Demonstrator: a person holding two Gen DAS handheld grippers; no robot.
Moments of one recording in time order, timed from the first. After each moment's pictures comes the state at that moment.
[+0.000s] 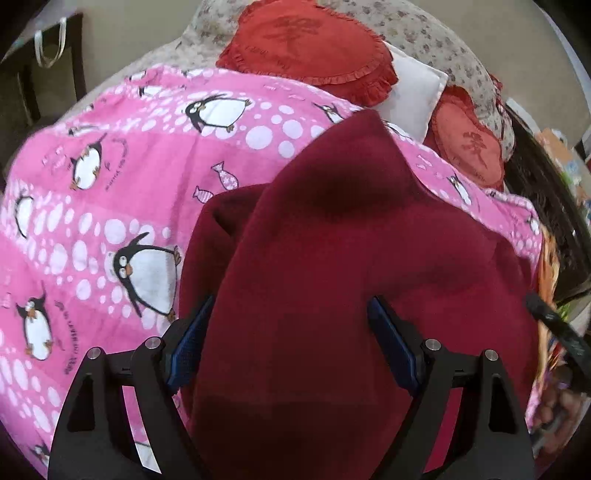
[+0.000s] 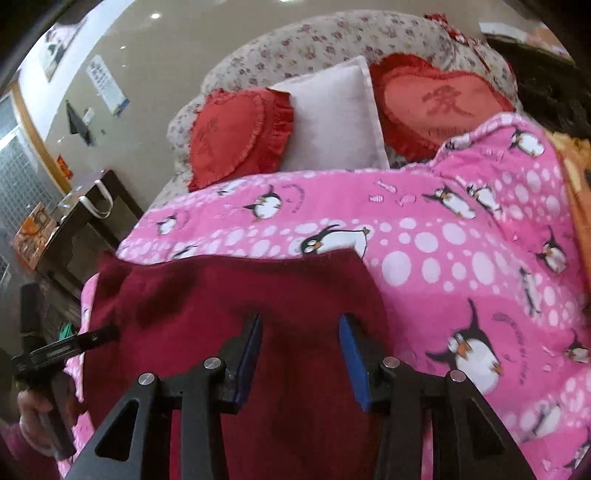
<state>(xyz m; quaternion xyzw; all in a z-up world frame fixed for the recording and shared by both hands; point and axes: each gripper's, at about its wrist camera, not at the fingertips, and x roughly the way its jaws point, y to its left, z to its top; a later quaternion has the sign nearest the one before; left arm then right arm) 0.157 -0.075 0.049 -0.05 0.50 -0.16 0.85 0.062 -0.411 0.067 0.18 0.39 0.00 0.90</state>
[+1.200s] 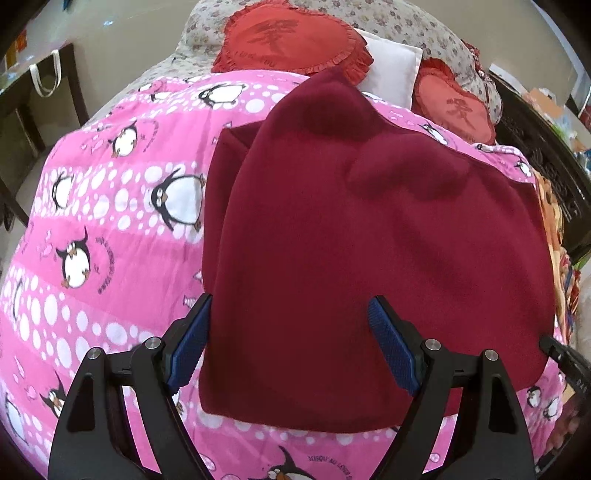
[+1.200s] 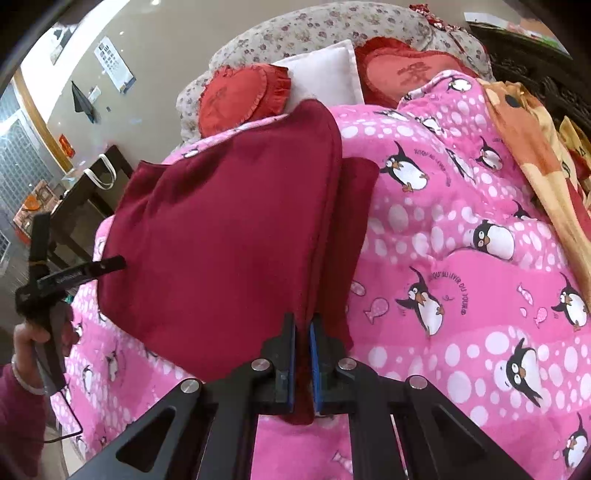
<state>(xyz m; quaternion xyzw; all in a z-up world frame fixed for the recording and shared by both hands) 0.078 -0.062 0.050 0.00 0.49 -0.16 0.85 -0.080 -0.380 0.045 0.18 0.43 -0.01 0.89</state>
